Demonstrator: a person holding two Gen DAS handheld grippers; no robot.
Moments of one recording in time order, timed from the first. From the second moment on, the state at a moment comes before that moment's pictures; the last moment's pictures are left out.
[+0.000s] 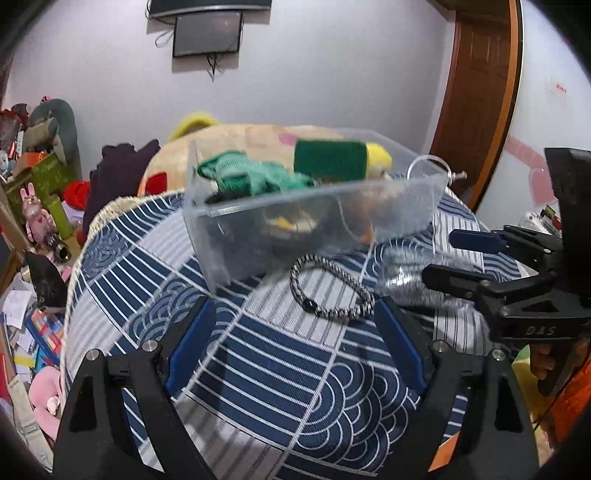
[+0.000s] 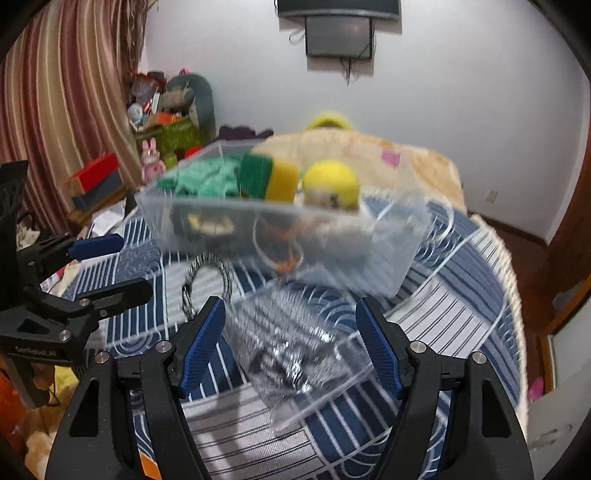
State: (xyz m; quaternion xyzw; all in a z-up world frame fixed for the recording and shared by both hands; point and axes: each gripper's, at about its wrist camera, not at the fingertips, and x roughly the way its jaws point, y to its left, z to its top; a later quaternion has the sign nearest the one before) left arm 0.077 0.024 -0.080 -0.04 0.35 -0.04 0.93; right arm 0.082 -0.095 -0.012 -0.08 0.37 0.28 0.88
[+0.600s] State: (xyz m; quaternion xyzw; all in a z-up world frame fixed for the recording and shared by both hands) left arm 0.100 0.008 -0.092 -0.04 0.38 -0.06 0.92; right arm 0.074 -0.110 -0.026 -0.08 0.37 0.28 0.88
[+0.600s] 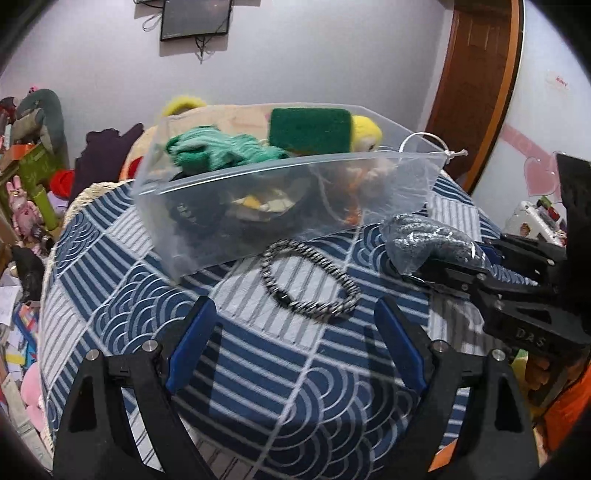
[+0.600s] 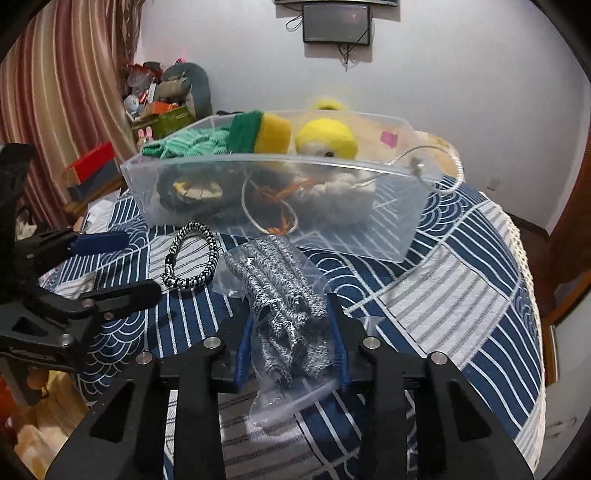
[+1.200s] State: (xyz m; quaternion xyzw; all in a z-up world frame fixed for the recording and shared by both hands) left arm 0.133 0.000 -0.103 -0.03 0.40 -0.07 0.92; right arm 0.062 -0.137 -0.007 -0.04 0.34 0.27 0.90
